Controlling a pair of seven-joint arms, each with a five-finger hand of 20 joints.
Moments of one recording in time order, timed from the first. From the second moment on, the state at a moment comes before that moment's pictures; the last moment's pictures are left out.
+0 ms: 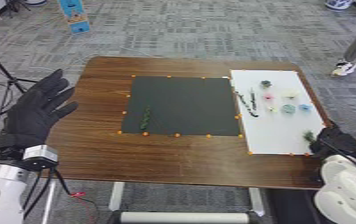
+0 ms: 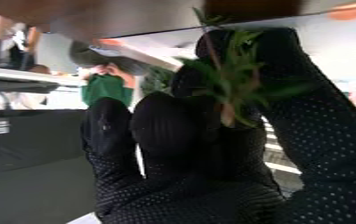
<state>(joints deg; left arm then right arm) 127.7 -57.9 -110.4 -125.5 41.9 -2.0 7.6 -108.2 -34.6 77.5 -109.2 -125.5 5.8 51.2</state>
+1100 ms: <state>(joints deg) 128.5 -57.6 -113.1 -126.6 41.9 -1.5 8.1 -55.5 -62.7 29.9 -84.3 -116.8 7.1 42.0</state>
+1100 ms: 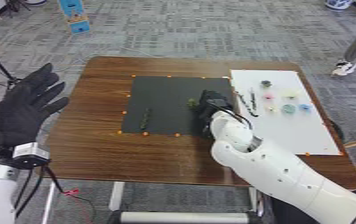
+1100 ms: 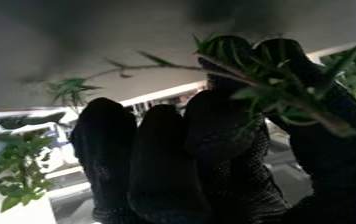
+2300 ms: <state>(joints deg) 122.1 -56.0 -106.3 -121.9 40.7 -2.6 4.6 -54.7 -72.7 28.7 -80.0 -121.3 2.6 48.0</state>
